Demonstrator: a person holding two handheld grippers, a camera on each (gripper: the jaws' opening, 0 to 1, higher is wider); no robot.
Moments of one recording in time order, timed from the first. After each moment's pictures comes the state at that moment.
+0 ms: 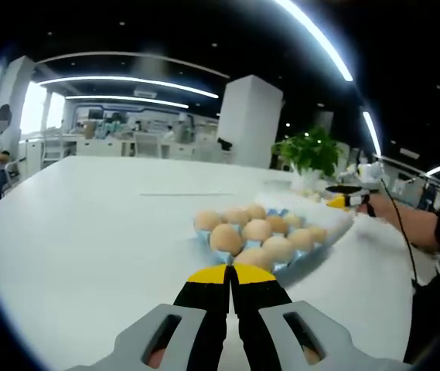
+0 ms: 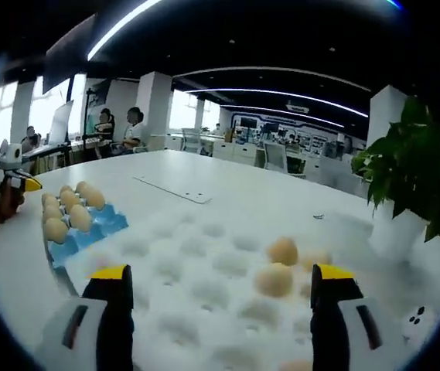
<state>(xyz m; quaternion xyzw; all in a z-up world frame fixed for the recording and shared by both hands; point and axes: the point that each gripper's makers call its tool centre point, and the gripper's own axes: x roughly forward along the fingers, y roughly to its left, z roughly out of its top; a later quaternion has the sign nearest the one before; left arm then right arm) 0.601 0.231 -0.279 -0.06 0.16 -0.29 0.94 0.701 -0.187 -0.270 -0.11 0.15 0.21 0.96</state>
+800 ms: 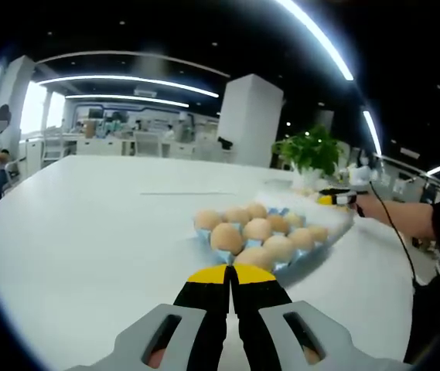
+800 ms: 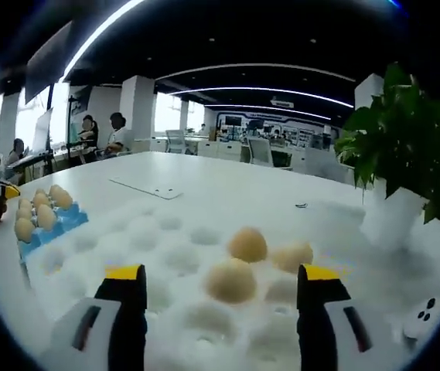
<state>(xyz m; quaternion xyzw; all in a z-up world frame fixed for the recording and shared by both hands) 0.603 0.232 -0.282 -0.06 0.16 -0.29 0.94 0.726 -0.213 -0.294 -0.08 0.15 0.17 0.97</state>
